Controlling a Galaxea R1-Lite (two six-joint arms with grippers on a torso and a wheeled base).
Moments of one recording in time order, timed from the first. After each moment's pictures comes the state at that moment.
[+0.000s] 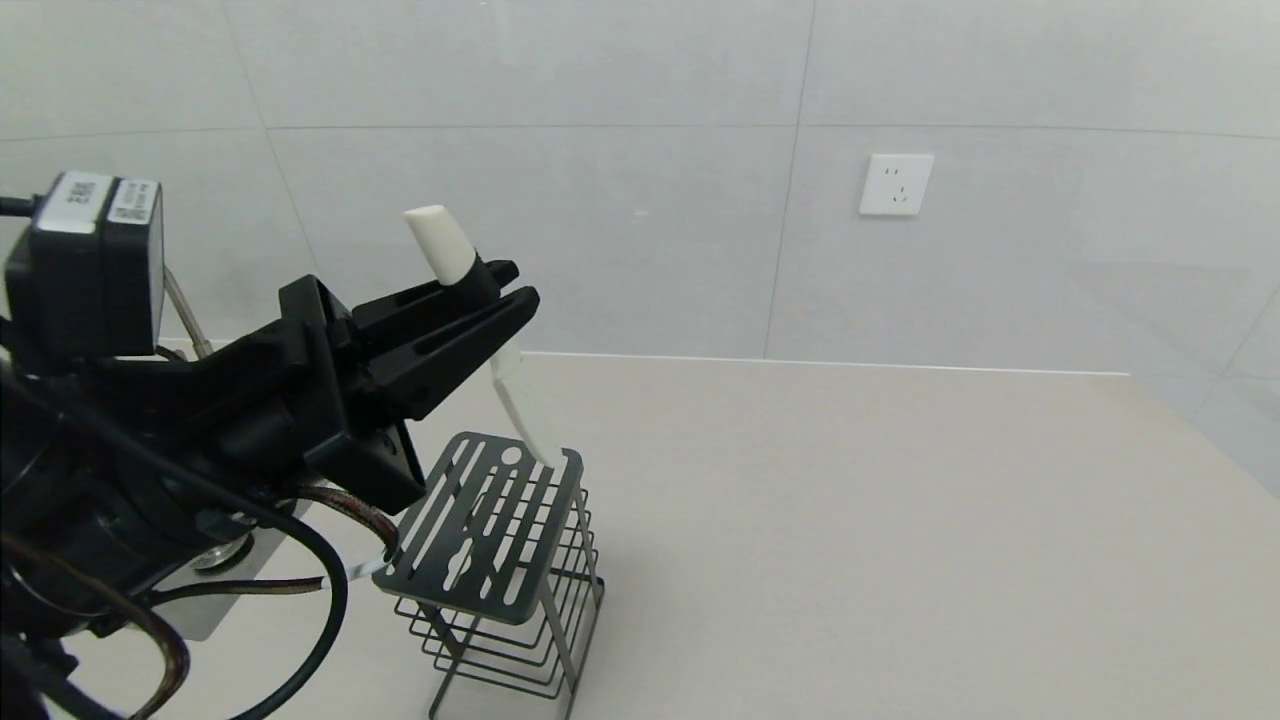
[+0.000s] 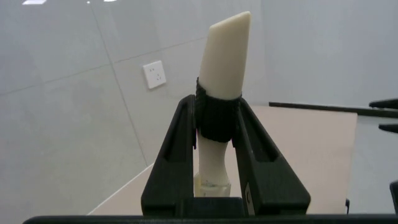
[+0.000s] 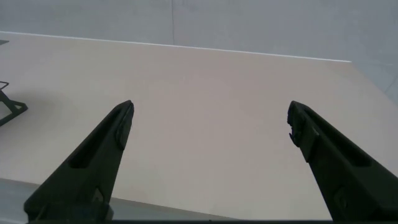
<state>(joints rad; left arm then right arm) -0.58 1.45 -0.46 -1.38 -0.47 0.05 0.00 0.01 0.00 0.00 0.09 -0.04</state>
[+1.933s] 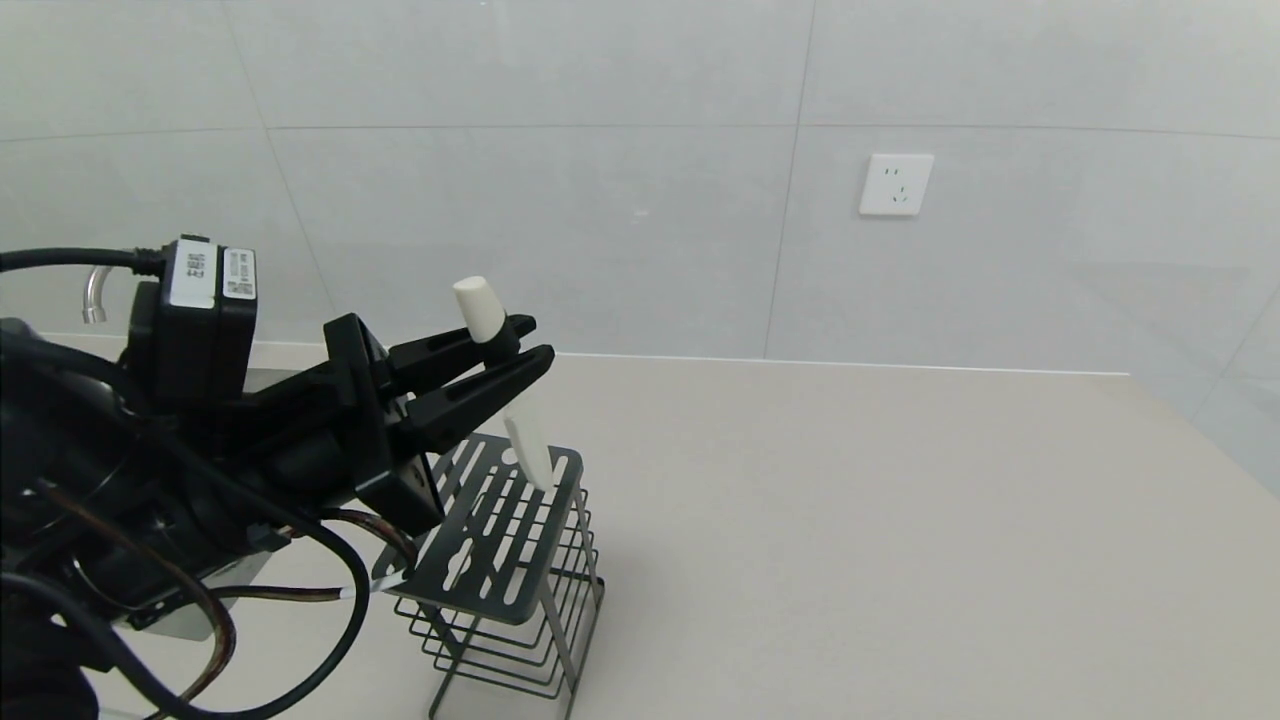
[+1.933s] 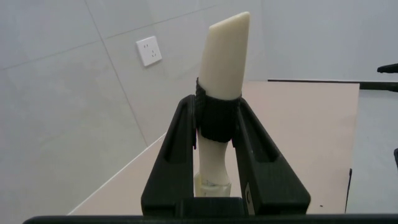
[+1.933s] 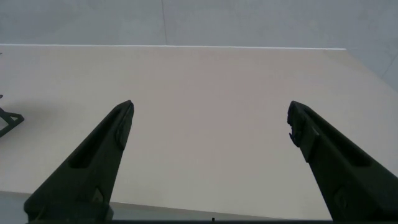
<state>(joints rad) -0.52 1.52 -0.42 -1.40 -0.56 0.11 0.00 0.01 0.00 0.00 0.04 0.01</state>
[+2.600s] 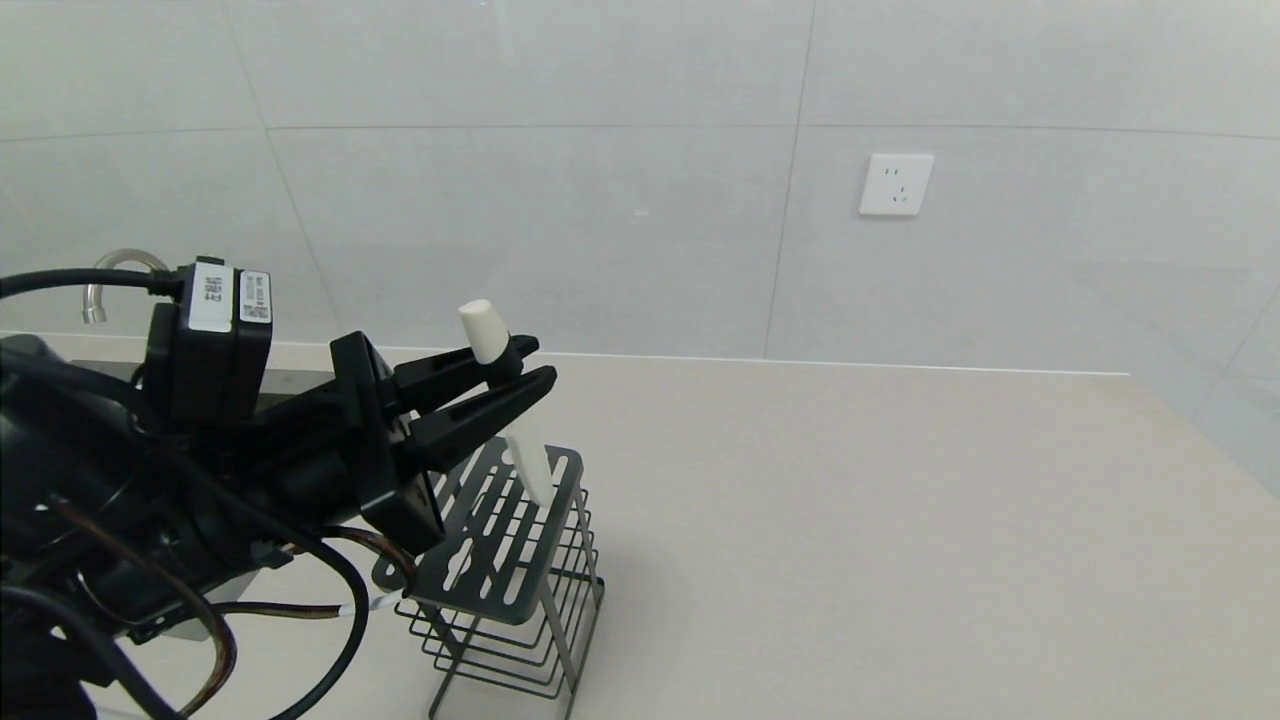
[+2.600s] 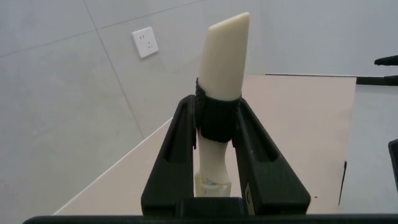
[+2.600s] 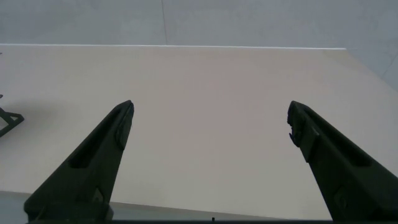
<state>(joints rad) -0.52 1.52 -0.39 -1.39 -0.56 0.11 0.00 0.01 0.00 0.00 0.04 0.01</state>
